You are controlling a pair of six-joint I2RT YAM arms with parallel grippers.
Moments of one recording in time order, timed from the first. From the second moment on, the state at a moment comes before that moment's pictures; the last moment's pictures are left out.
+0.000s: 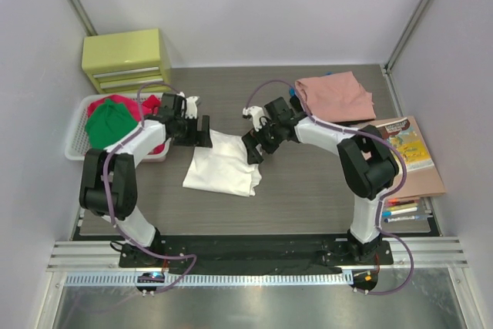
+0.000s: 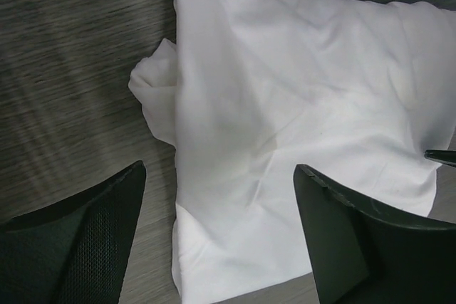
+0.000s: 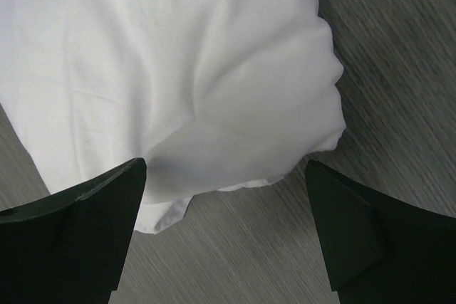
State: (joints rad) left arm -0.19 1.68 1.09 -0.44 0.31 -0.10; right arm 0.57 1.93 1.28 -0.35 -0.46 -0.16
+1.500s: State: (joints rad) left arm 0.14 0.70 1.05 -0.52 -0.18 0.18; right arm 0.02 2.14 1.72 -0.33 0.01 -0.05
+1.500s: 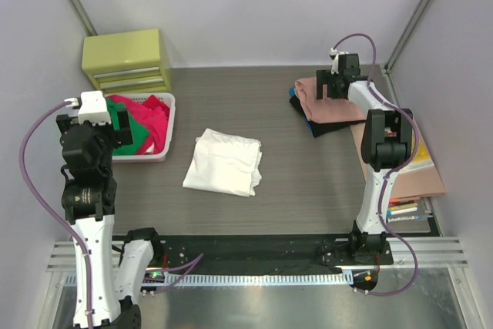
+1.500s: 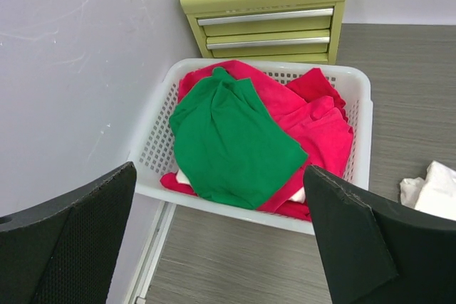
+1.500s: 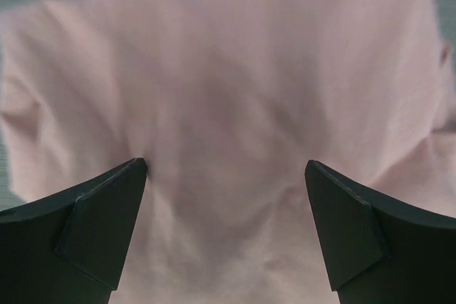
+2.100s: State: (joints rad) left arm 0.17 0.72 1.04 -0.52 -0.11 0.15; right arm 0.02 2.00 1.40 -0.18 -0.06 -0.05
